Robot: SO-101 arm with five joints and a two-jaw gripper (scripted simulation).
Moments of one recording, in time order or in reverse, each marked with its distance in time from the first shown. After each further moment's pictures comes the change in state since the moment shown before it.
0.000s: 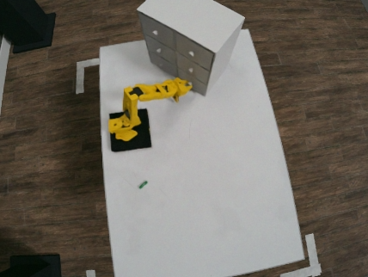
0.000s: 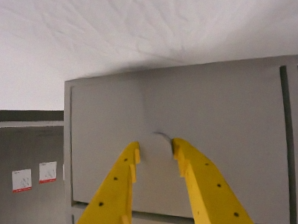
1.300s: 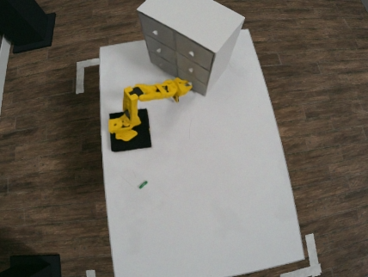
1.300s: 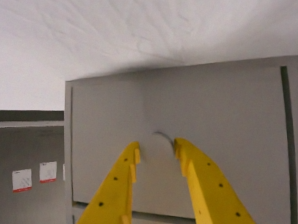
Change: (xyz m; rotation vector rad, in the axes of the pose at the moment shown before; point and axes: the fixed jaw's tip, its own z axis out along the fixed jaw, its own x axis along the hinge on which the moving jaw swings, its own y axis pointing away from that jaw) arm 0.000 0.000 0.000 -0.002 0.000 0.001
